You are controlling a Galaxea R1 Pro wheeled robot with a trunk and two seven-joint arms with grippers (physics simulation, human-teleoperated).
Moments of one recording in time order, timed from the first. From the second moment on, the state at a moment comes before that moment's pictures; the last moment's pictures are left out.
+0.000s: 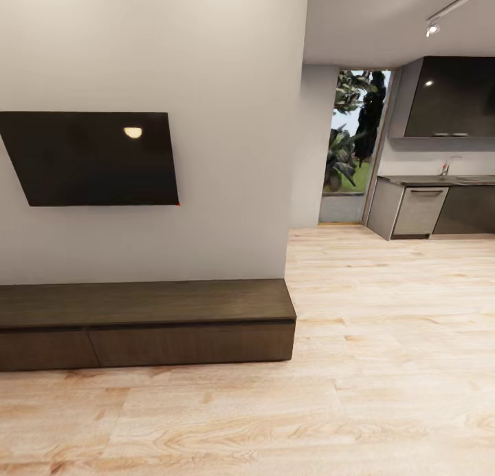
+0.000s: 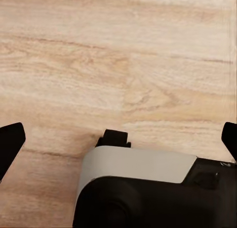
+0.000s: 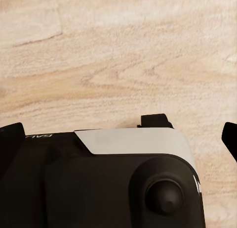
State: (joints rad) left arm -0.03 -0.02 -0.07 -0.32 0.19 -0.08 0.14; right arm -0.04 0.04 0.00 -0.17 -0.11 -0.18 0.01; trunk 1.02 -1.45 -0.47
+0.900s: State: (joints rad) left arm -0.02 0.07 0.23 -1.35 0.36 0.90 -0.22; right arm -0.04 0.03 0.00 -0.86 -0.11 0.30 0.41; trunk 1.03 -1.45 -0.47
